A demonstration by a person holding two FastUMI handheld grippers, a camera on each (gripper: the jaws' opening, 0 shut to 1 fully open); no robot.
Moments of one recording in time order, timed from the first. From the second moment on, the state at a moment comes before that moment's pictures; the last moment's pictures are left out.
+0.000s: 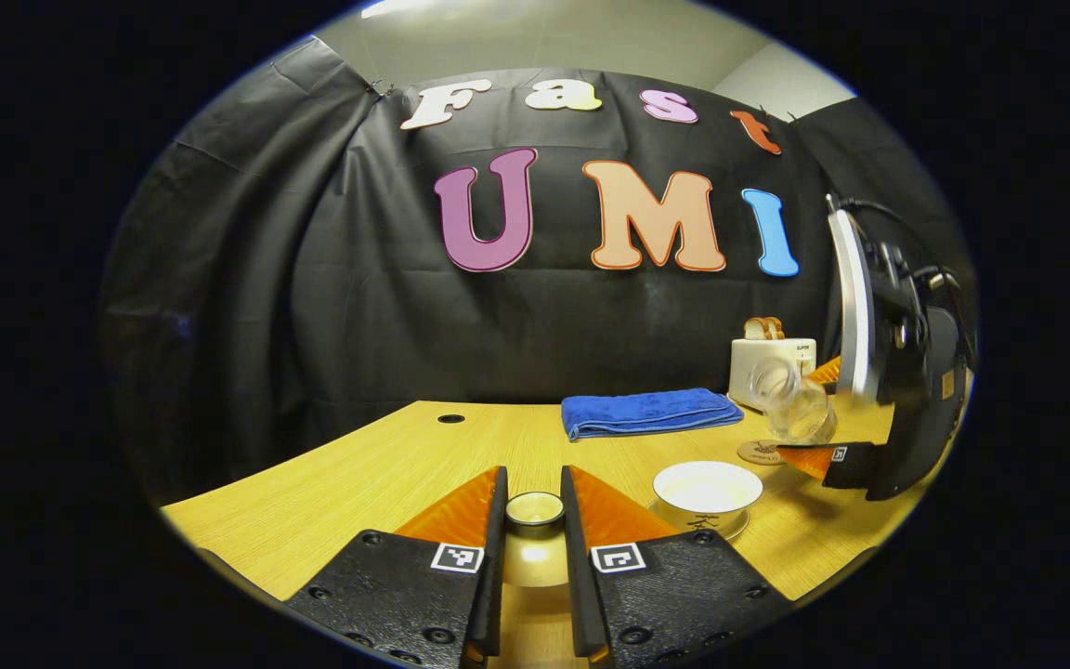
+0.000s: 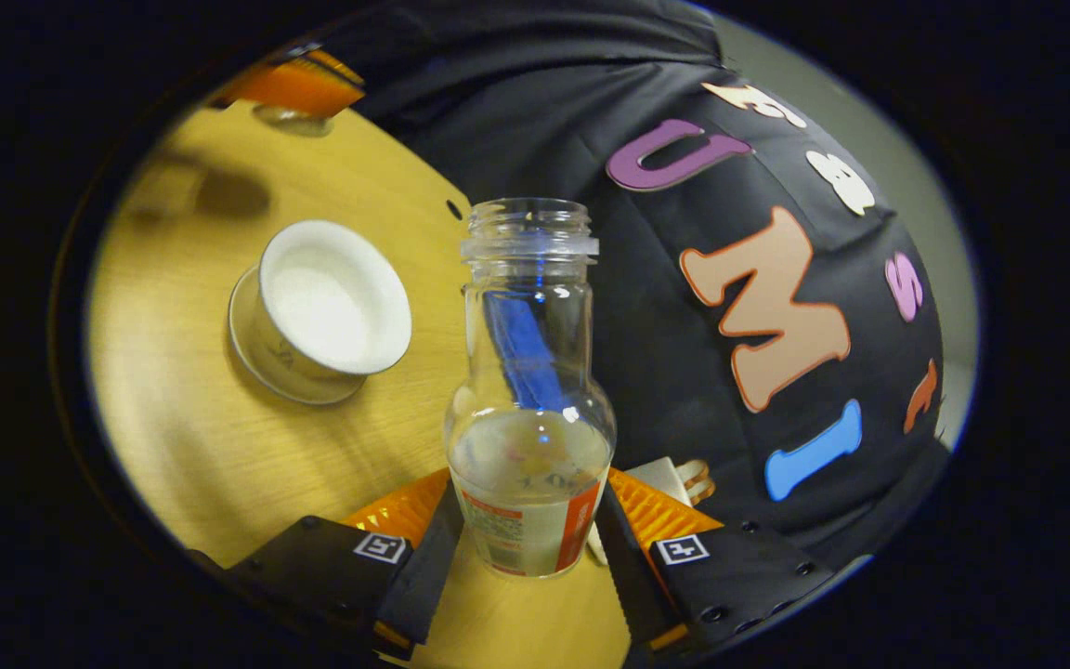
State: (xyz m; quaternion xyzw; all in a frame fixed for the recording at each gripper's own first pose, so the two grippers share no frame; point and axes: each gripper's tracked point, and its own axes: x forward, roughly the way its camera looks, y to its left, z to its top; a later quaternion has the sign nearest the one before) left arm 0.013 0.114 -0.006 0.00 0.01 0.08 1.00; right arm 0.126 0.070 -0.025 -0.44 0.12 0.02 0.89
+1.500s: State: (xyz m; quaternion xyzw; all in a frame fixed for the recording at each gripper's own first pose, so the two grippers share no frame) left arm 0.013 0.115 -0.006 0.00 0.01 0.08 1.00; right arm 0.210 -0.016 -0.053 -0.04 0.15 -0.09 0.98
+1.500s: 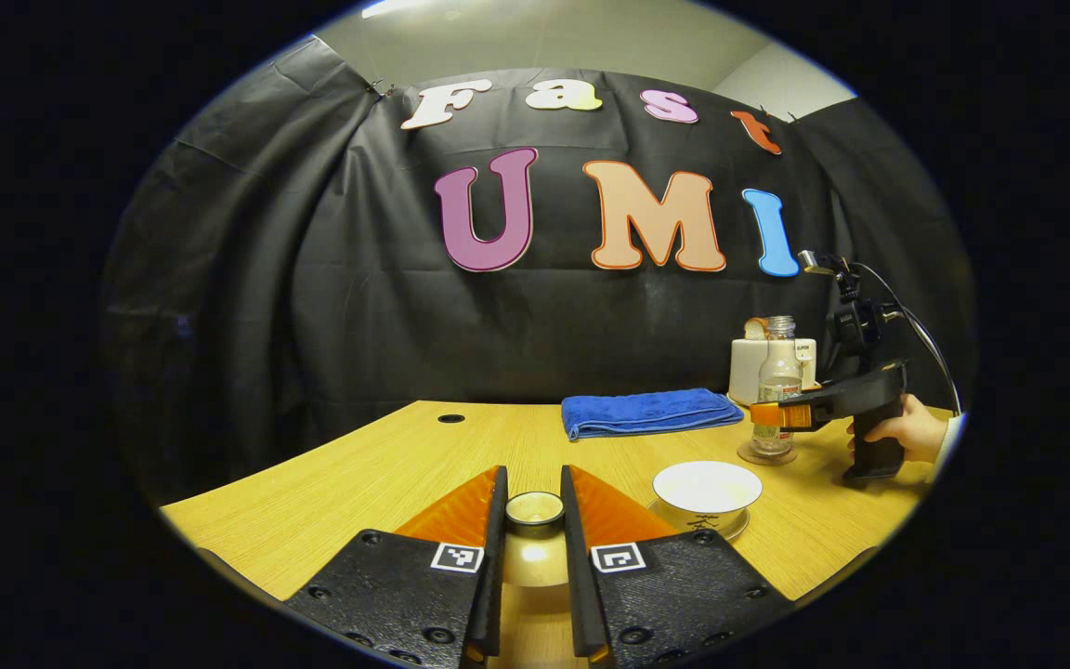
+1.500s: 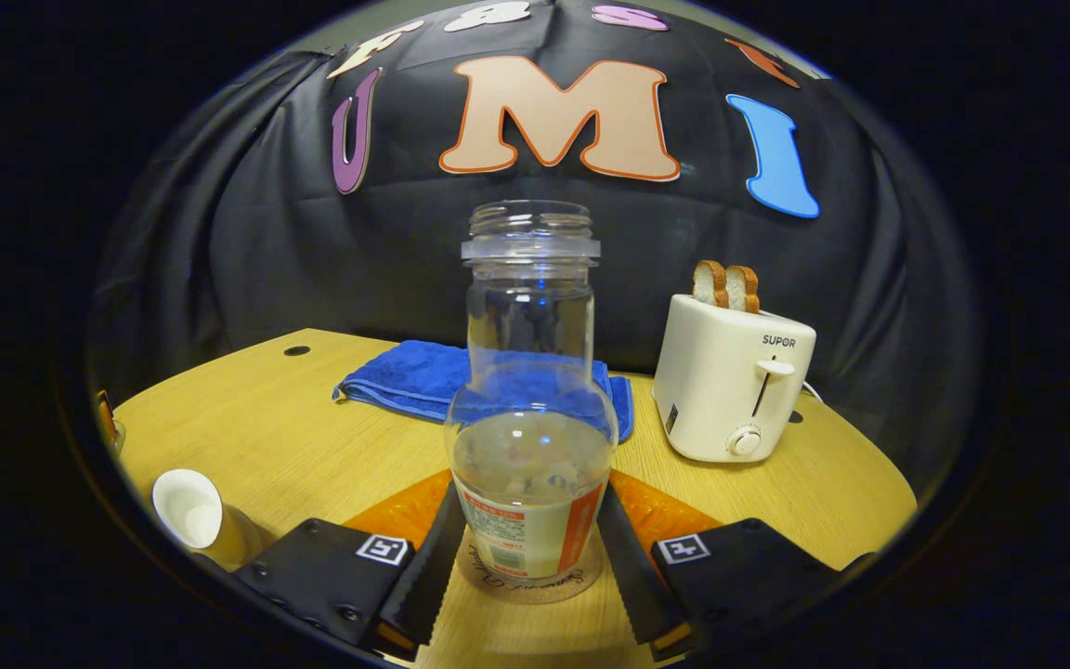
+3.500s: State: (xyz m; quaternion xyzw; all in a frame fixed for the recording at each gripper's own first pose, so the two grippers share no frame) left arm 0.031 0.088 -0.006 0.00 0.01 0.05 1.00; right arm 0.063 -0.026 -0.018 0.00 0.03 -0.04 1.00
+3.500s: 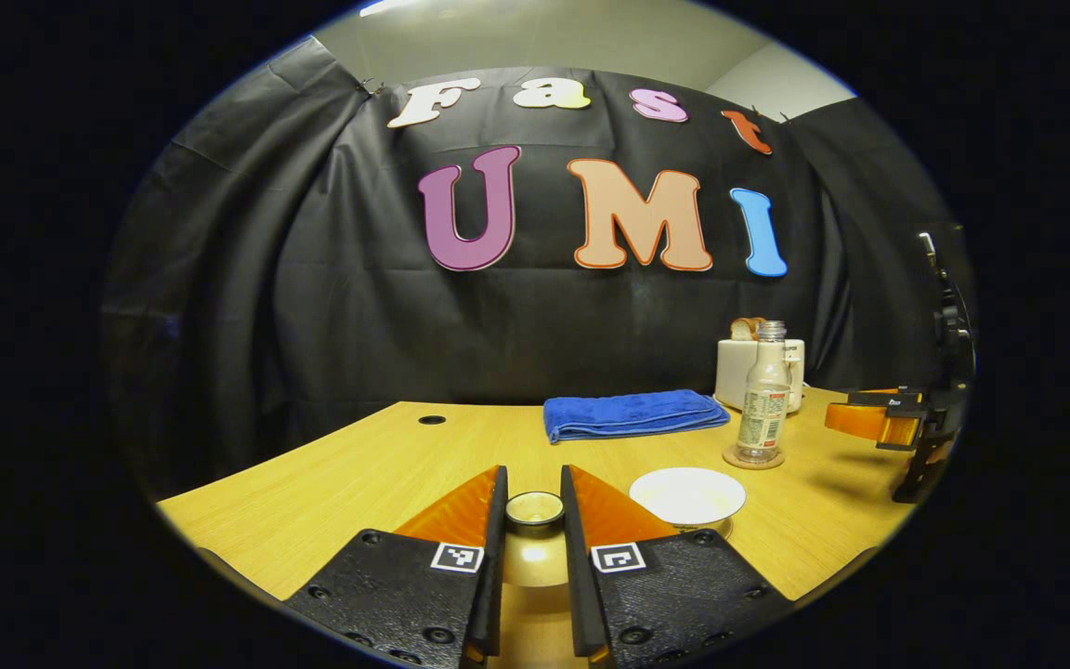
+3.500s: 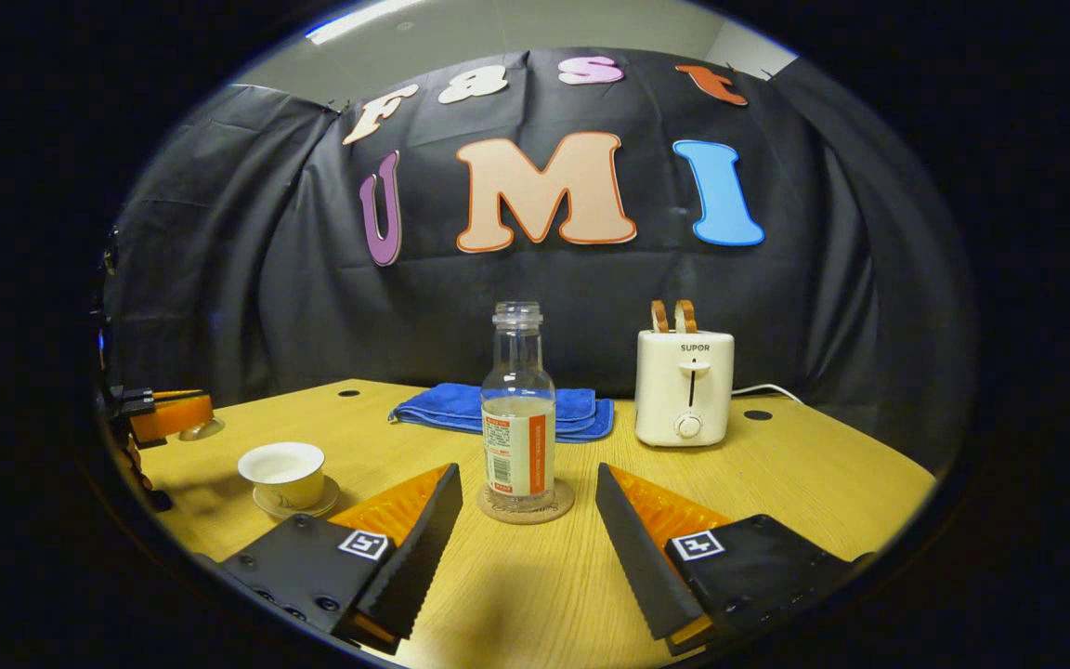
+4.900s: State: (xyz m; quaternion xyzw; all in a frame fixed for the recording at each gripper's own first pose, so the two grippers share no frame) left arm 0.087 -0.014 -0.022 0.02 0.06 -0.10 0.99; right arm 0.028 -0.045 -0.007 0.00 0.00 -0.06 1.00
